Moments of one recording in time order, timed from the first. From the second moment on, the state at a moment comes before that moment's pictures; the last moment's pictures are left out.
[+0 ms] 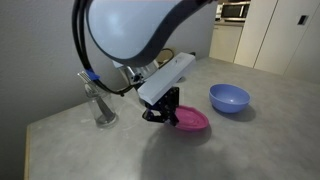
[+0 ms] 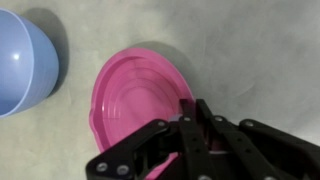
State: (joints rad) arm 0.47 0.90 0.03 -1.23 -0.19 1.71 0.52
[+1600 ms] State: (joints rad) arm 0.28 0.88 0.20 -1.50 -0.01 2.42 0.09
